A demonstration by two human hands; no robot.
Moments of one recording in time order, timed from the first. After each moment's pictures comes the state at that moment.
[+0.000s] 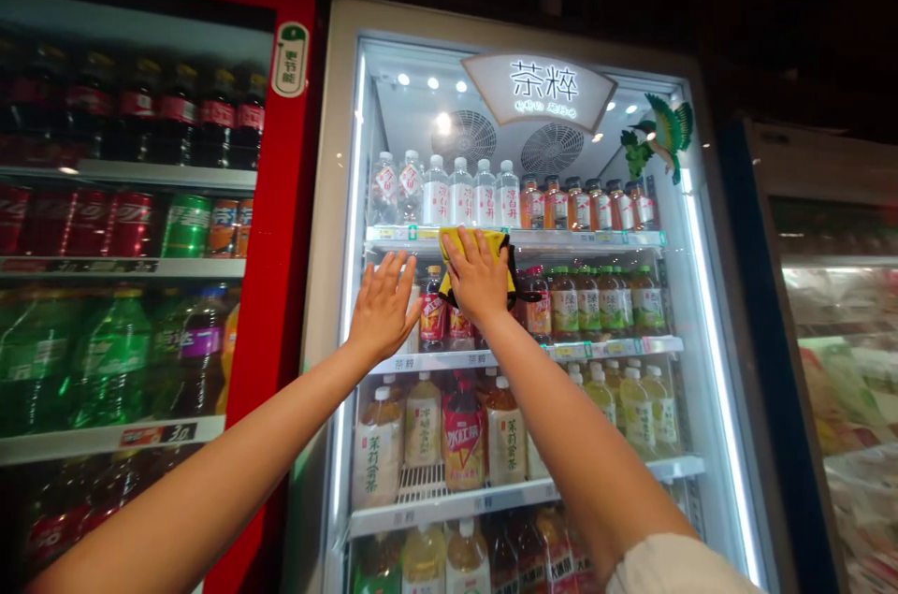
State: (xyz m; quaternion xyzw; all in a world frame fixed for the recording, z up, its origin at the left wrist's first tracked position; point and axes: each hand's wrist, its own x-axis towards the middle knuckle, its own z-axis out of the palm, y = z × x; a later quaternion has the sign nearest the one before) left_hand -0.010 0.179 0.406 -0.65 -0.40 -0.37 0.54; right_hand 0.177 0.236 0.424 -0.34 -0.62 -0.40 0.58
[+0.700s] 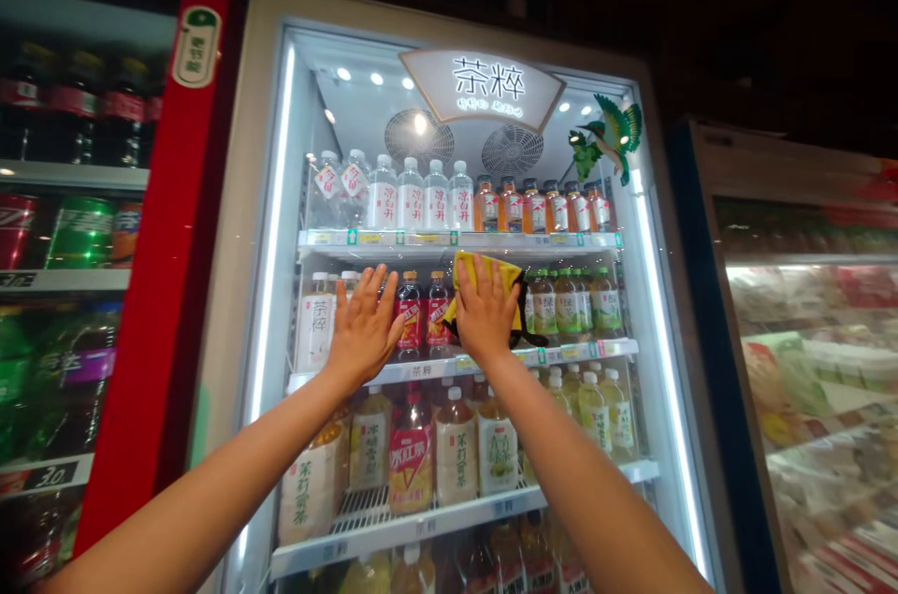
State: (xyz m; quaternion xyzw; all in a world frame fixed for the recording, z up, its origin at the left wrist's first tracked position) left_hand 0.072 0.220 0.387 -0.62 -0.38 -0.38 0.56; right_hand 0.277 0.263 0.377 -0.45 -0.57 -0.36 0.59
